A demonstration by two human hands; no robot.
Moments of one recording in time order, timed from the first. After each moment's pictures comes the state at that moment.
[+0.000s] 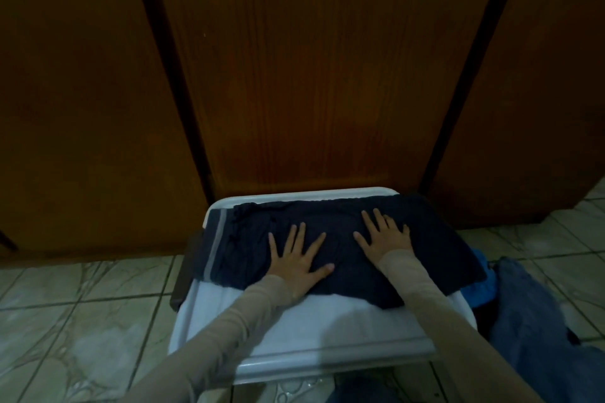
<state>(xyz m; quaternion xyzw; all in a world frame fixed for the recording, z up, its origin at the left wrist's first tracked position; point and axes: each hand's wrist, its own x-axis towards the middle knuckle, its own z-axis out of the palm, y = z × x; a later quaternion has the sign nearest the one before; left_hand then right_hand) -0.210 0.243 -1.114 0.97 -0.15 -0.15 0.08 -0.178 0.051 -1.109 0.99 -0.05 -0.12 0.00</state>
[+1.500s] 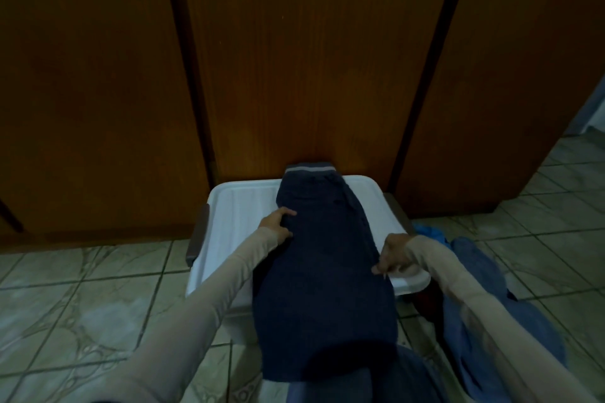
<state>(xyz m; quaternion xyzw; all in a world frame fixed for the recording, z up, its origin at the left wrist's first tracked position) -0.238 0.264 -1.074 0.88 0.00 -0.15 0.44 -0.287 0.020 -1.048 0.92 -0.10 -0.32 -0.18</state>
